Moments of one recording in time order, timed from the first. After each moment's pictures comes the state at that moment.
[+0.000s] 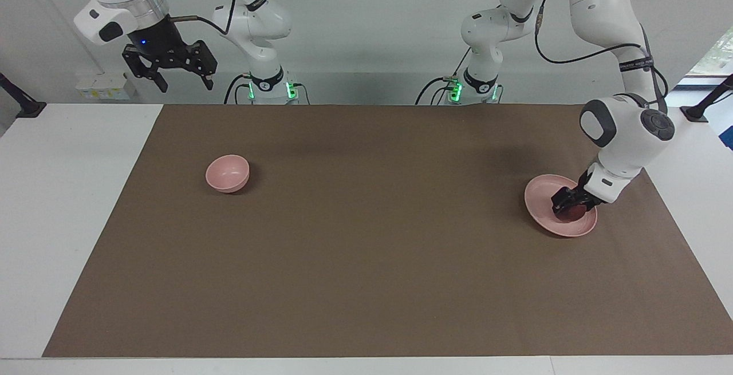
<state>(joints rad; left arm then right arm) 0.23 0.29 -0.10 -1.97 -0.03 2.30 0.12 -0.02 -0.03 -0.01 -1.47 0.03 1.37 -0.04</state>
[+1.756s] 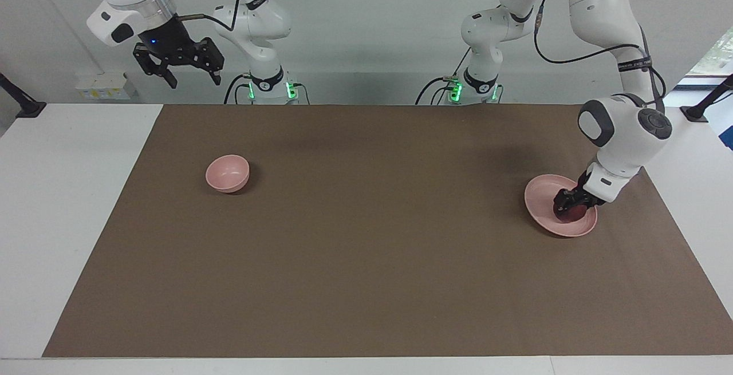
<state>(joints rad) 0.21 0.26 -0.11 -1.90 -0.05 2.20 0.14 -0.02 -0.10 -0.01 -1.63 0.18 1.36 0.02</state>
